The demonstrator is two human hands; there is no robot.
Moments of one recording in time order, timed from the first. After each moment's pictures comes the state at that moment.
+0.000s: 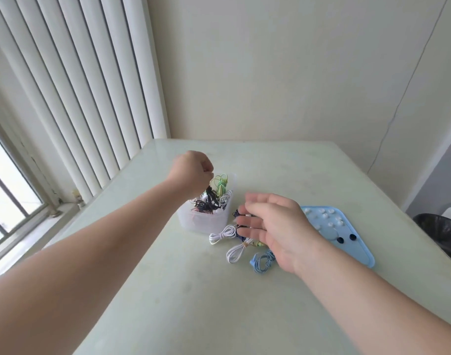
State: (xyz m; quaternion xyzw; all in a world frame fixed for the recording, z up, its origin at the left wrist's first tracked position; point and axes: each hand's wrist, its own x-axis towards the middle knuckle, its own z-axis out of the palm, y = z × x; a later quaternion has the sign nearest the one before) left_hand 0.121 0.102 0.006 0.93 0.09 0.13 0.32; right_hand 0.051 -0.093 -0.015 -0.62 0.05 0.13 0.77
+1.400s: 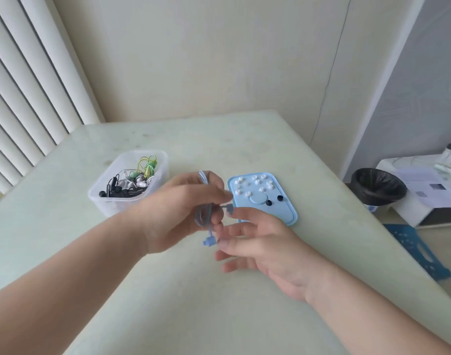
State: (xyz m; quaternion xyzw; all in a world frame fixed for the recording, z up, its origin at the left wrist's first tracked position) left_hand 0.027 -0.035 0.001 0.67 -0.07 -0.23 0.70; right_hand -0.006 -0.216 -0.055 -0.62 0.00 0.23 0.75
